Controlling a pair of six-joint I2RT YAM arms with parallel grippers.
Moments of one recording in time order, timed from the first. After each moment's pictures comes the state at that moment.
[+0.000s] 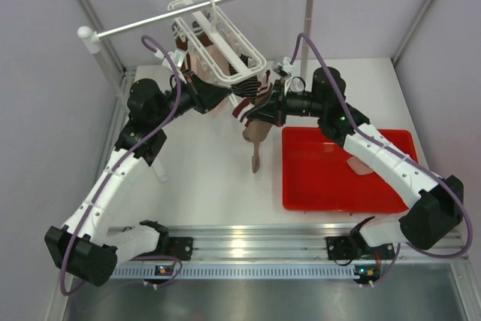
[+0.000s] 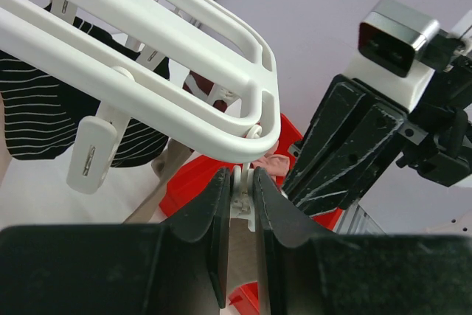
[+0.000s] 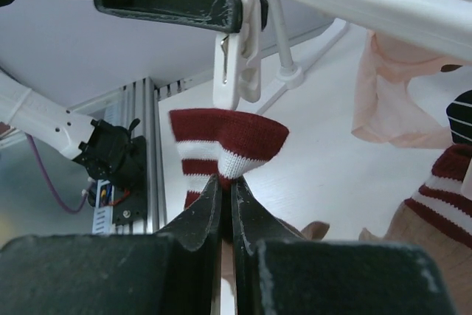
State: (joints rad) left arm -0.36 1.12 1.14 0.05 0.53 -0.60; right arm 0.57 1.35 1.23 0.00 -0.82 0.17
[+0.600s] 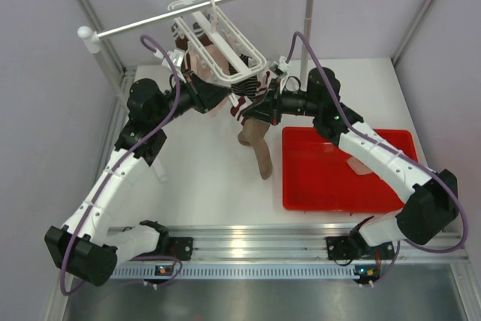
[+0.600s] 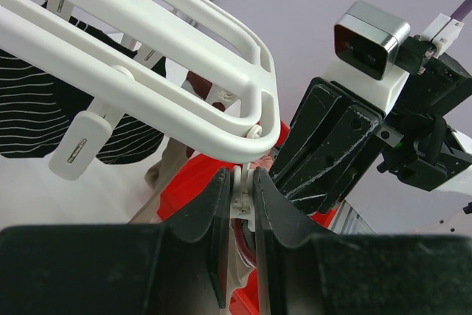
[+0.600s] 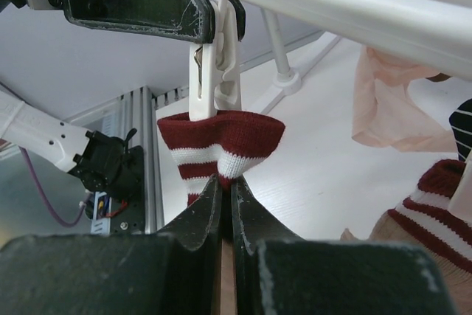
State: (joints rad) left arm -0.36 1.12 1.14 0.06 0.54 -0.63; right arm 0.59 1.40 1.23 0.08 -0.78 0.22
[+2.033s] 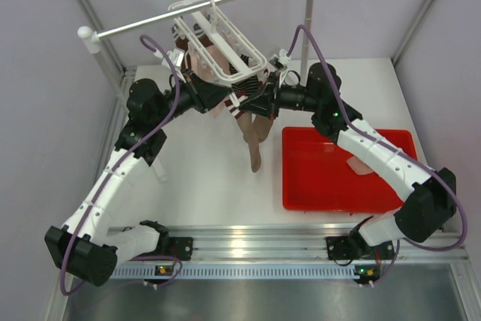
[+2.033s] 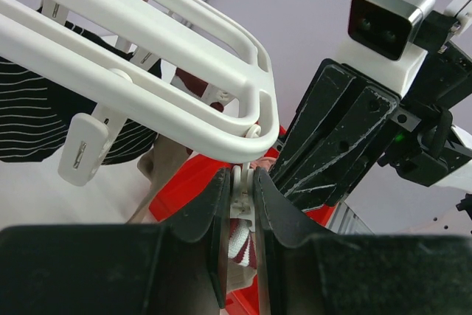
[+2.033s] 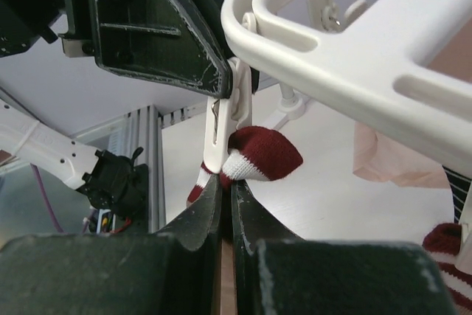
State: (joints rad) left arm -0.36 1.12 1.14 0.08 0.55 -0.64; right arm 0.60 1.42 1.28 0.13 -0.78 0.27
